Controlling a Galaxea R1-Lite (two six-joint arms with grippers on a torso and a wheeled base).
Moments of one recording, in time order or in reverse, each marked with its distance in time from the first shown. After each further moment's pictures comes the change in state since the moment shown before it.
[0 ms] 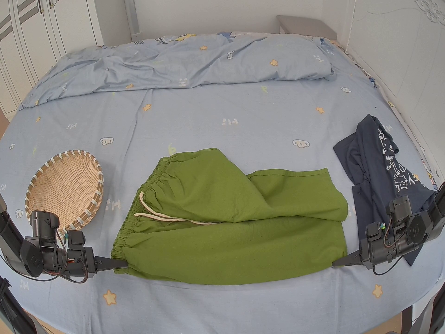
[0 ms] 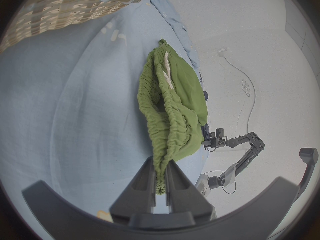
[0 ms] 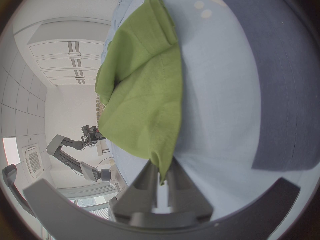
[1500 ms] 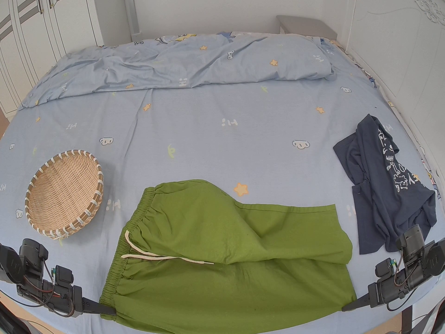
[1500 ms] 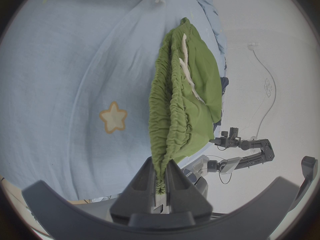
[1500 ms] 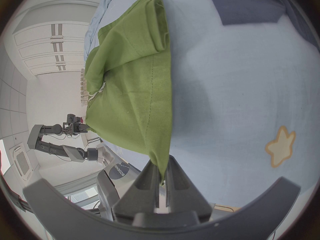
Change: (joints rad) left arm 0.127 -0.233 0.065 0.705 0.131 0.298; right arm 0.070 -0.254 0.316 0.099 -0.200 -0.038
